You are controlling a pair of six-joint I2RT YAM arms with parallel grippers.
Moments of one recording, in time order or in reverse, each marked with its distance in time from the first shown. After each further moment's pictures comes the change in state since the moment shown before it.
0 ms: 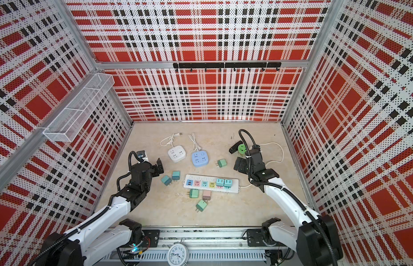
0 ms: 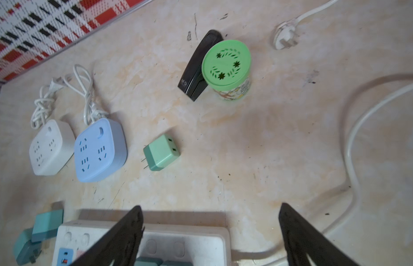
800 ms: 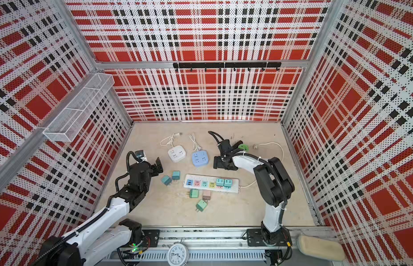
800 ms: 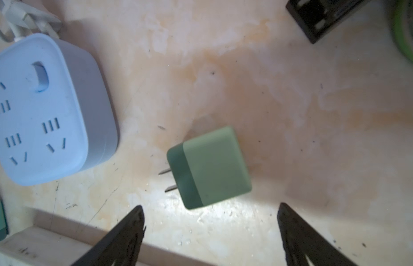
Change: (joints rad) left arm 0.009 -0.031 0.000 -0.006 0.015 -0.003; right arm 0.141 0.678 0.424 -0.079 -0.121 -0.022
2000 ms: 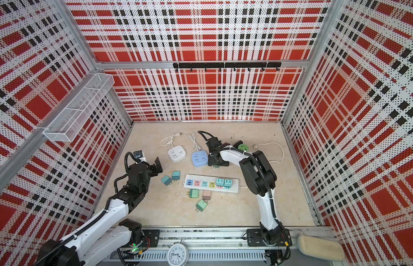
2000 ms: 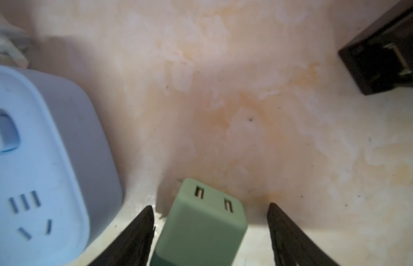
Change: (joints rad) left arm 0.002 -0.030 -0.008 0.000 0.001 -0.008; right arm 0.075 0.216 0.273 -0.163 0.177 0.016
